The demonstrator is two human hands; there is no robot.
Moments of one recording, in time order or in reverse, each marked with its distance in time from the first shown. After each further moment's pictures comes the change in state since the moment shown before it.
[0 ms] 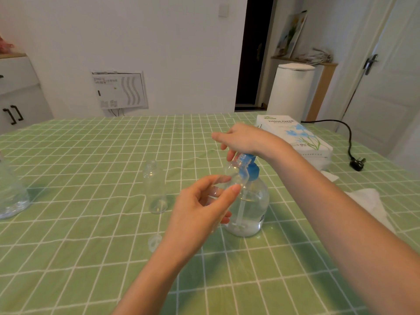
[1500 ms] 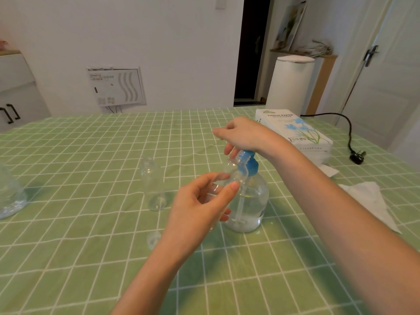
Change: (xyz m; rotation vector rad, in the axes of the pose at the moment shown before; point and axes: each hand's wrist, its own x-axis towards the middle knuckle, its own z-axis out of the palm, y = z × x) left_hand 0.000 -0.002 0.000 0.022 -0.004 -0.039; right_hand -0.004 0.003 0.002 0.075 0.075 -0.021
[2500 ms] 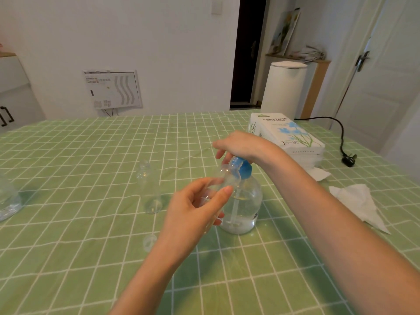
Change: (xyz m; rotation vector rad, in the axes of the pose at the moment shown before) left_hand -0.002 -0.003 0.000 -0.024 -0.009 0.007; right_hand 0.001 0.008 0.003 0.008 -0.121 0.133
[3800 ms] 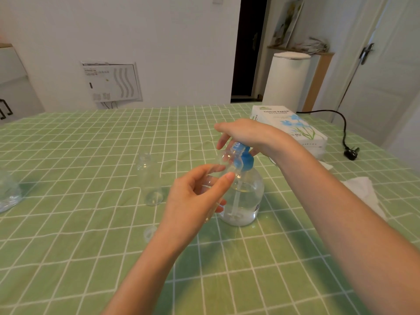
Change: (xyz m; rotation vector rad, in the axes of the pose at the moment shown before) left_hand 0.002 0.006 0.000 0.026 0.015 0.011; right_hand -0.007 -0.002 -0.005 0.062 0.021 0.019
